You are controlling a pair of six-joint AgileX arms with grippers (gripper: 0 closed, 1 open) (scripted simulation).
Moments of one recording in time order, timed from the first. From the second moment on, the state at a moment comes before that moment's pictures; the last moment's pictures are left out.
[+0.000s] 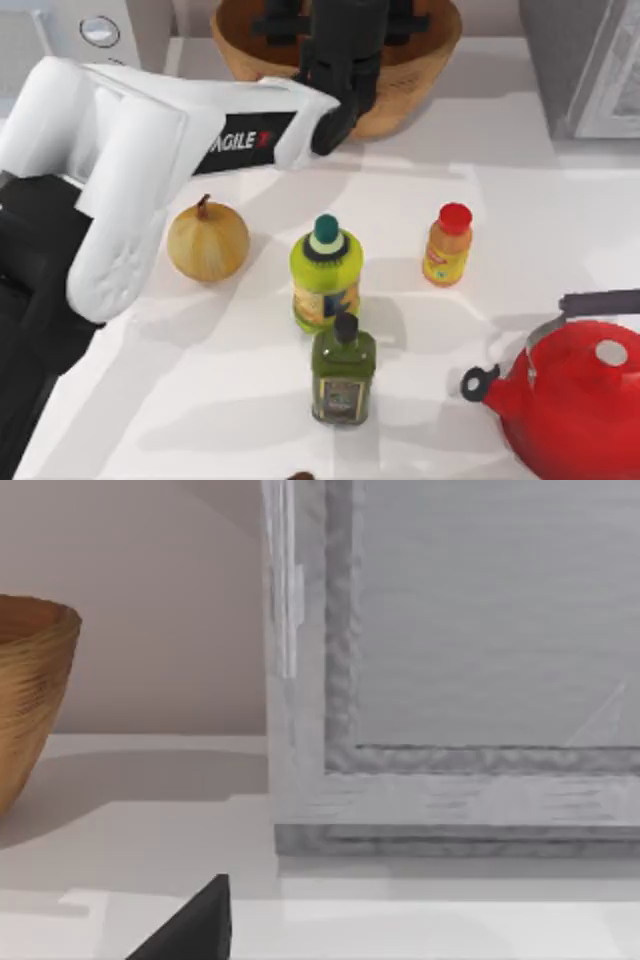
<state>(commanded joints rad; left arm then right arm) -0.59 2.51 1.86 0.53 -0.55 -0.06 0.00 0.00 0.00 0.00 0.00 0.00</state>
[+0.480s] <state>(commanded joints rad) -0.59 2.42 2.14 0.15 -0.55 -0.06 0.00 0.00 0.00 0.00 0.00 0.00</state>
